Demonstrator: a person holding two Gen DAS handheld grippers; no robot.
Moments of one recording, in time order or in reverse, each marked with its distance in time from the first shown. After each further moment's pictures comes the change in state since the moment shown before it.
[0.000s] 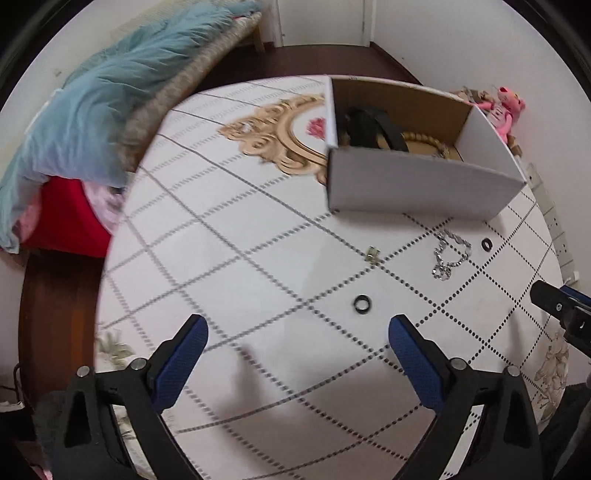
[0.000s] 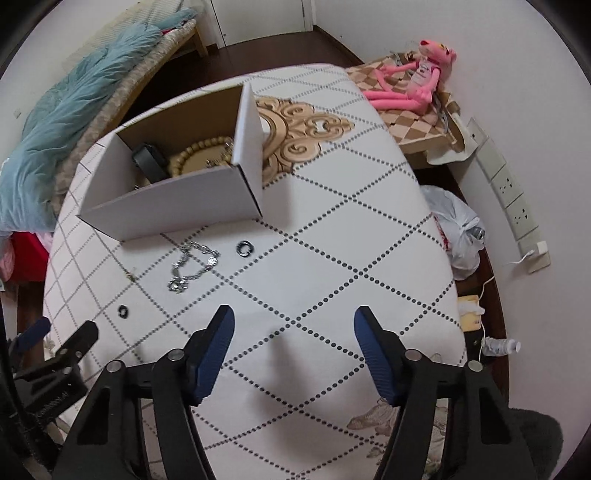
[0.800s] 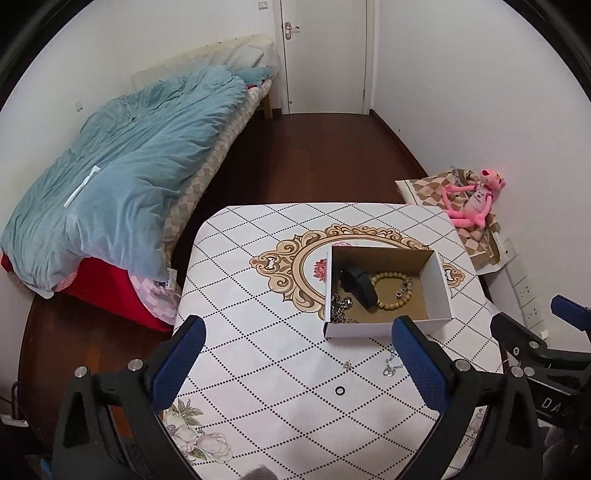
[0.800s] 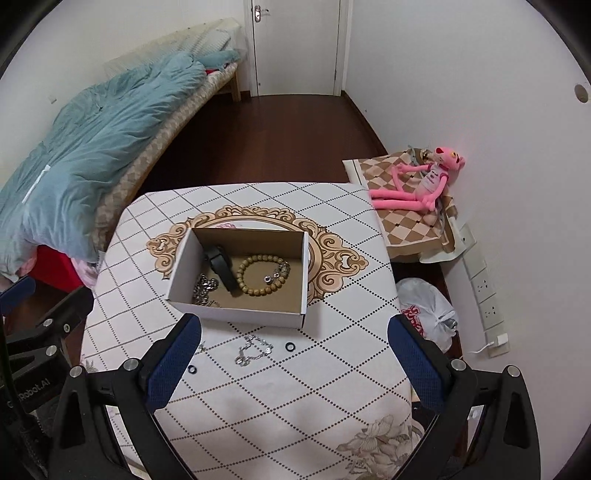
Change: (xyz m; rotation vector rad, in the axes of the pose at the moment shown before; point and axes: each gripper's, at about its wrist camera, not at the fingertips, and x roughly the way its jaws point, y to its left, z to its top) left arm -0.148 0.024 0.078 -0.033 -0.250 0.008; right arm -0.142 0.068 0.064 -0.165 -0.227 -0.035
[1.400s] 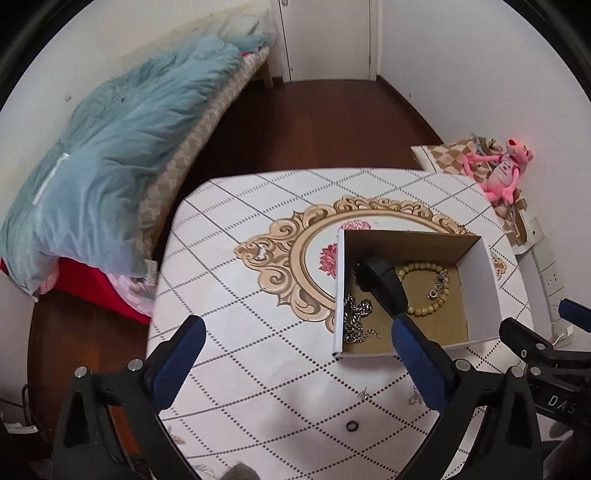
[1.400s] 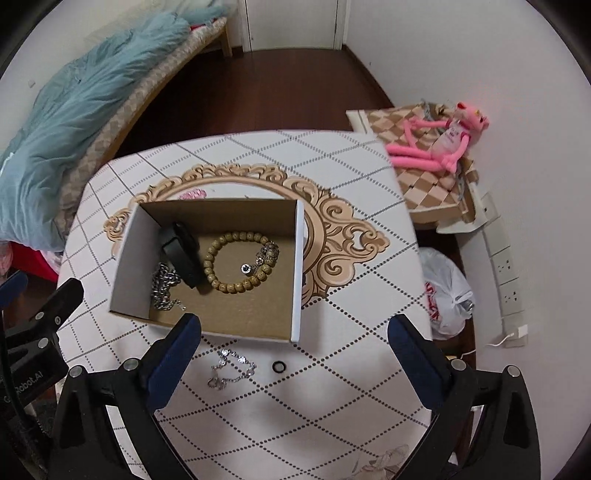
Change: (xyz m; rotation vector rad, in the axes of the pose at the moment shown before) left arm 0.097 -0.012 0.015 0.028 0.122 0.045; right arm 0.116 -0.013 0.020 0.007 0.179 -0.006
